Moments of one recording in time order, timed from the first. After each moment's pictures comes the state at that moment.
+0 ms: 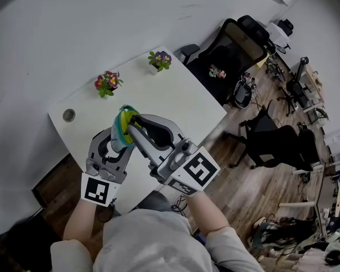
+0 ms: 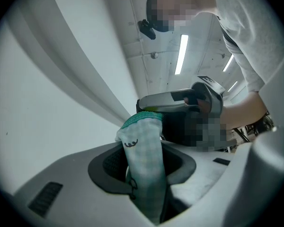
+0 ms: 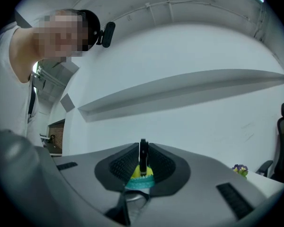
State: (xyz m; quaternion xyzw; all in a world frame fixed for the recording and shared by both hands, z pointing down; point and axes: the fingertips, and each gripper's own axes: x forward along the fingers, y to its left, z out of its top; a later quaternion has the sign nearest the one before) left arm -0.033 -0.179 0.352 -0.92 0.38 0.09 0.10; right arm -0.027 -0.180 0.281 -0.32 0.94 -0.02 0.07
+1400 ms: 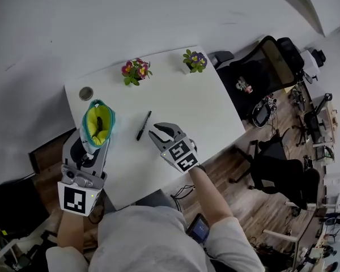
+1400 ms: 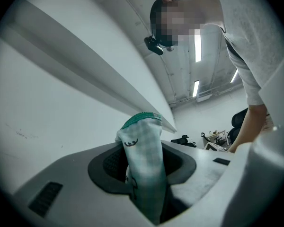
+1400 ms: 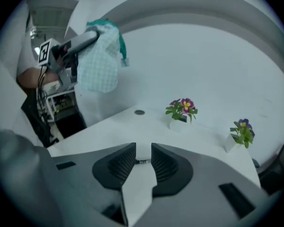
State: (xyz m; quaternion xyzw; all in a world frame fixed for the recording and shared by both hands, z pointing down) left arm -0.145 -0.176 0.349 -0.83 0.54 0.07 0.10; right arm -0.006 -0.243 0.554 -0.24 0.91 -0.03 -0.33
